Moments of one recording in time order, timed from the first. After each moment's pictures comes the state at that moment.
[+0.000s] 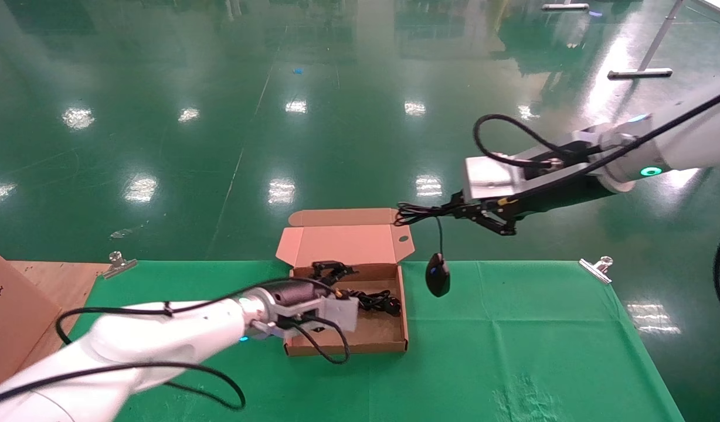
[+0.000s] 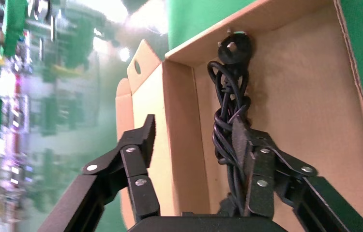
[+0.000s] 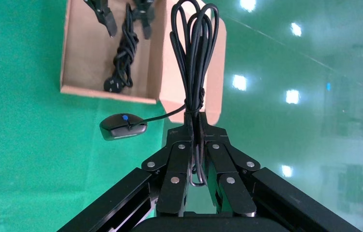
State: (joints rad) left arm -1.43 1.33 0.99 -0.34 1.01 0.60 1.03; right arm 1.98 -1.18 -0.70 0.41 -1.77 -1.35 -0.41
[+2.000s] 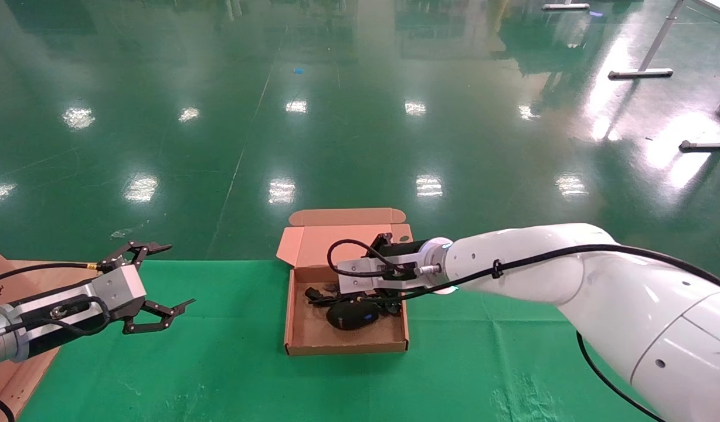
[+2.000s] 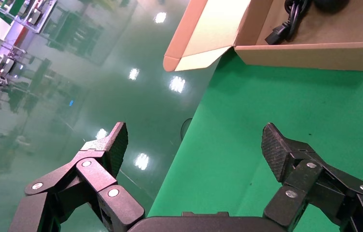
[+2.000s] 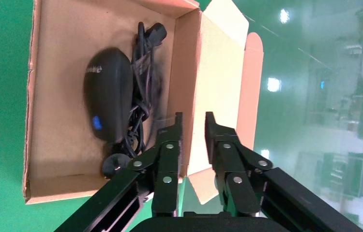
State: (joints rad) left arm -1.46 0.89 0.81 -0.01 0.72 1.14 1.12; right arm 1.67 -1.37 -1.30 0.64 -1.64 -0.62 -0.05
